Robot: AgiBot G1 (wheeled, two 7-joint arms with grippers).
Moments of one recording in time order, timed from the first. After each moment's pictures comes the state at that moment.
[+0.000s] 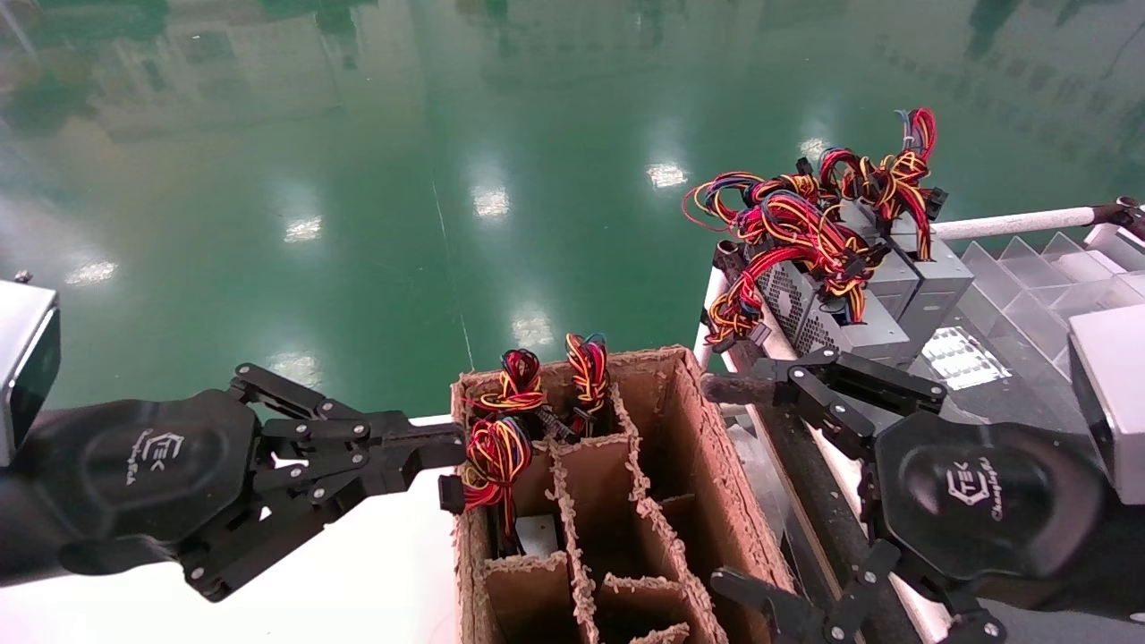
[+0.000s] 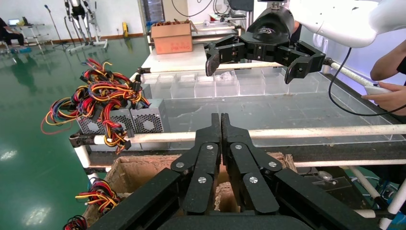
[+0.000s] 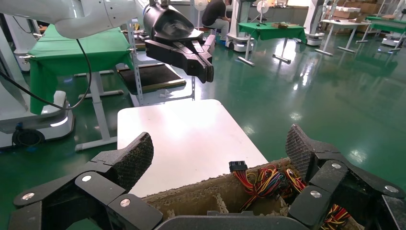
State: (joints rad) left arm -1.10 0.57 0.39 -1.25 0.65 1.45 -0.13; right arm 1.08 -0.61 -0.28 1.28 -0.73 -1.50 0.19
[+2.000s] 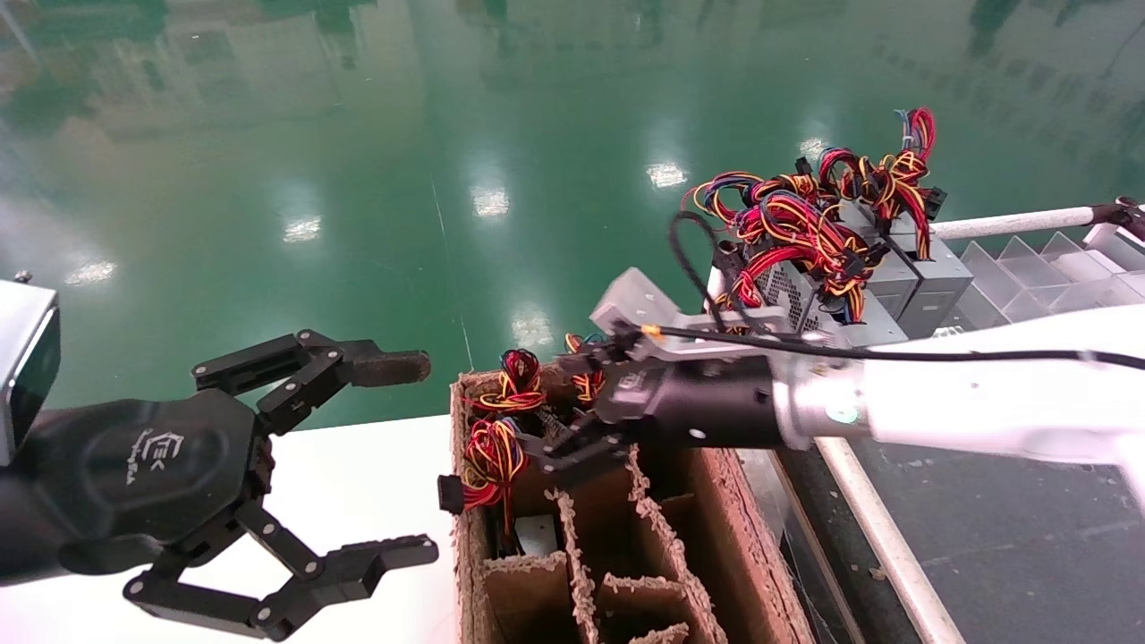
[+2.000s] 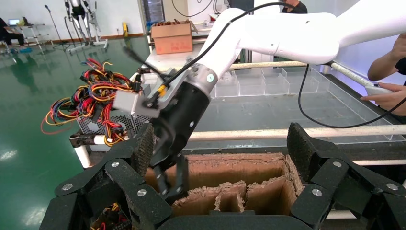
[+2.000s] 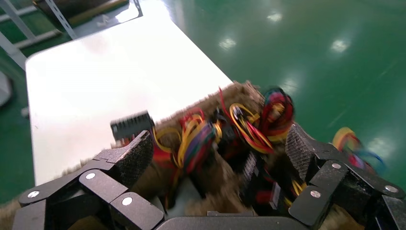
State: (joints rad) left arm -1.10 0.57 0.39 -1.25 0.65 1.45 -0.13; right arm 1.43 -1.12 -0.64 0.90 -1.37 -1.20 0.44
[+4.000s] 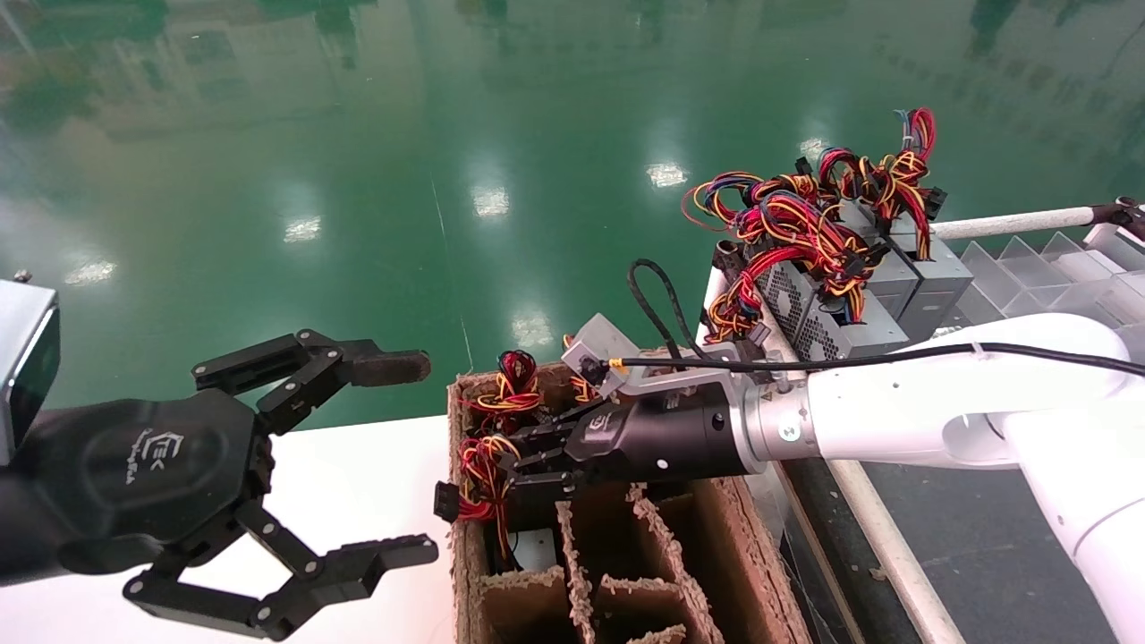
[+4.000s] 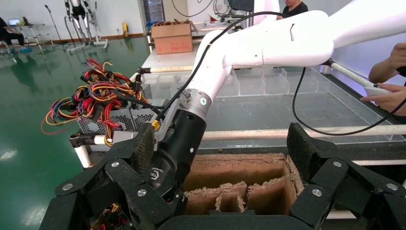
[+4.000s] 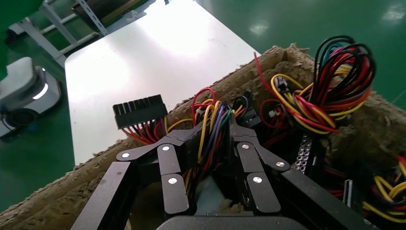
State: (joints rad) left arm -1.10 0.57 0.39 -1.25 0.65 1.45 -0.13; right arm 1.51 -1.27 -0.66 0.48 -1.33 -1.34 0.24
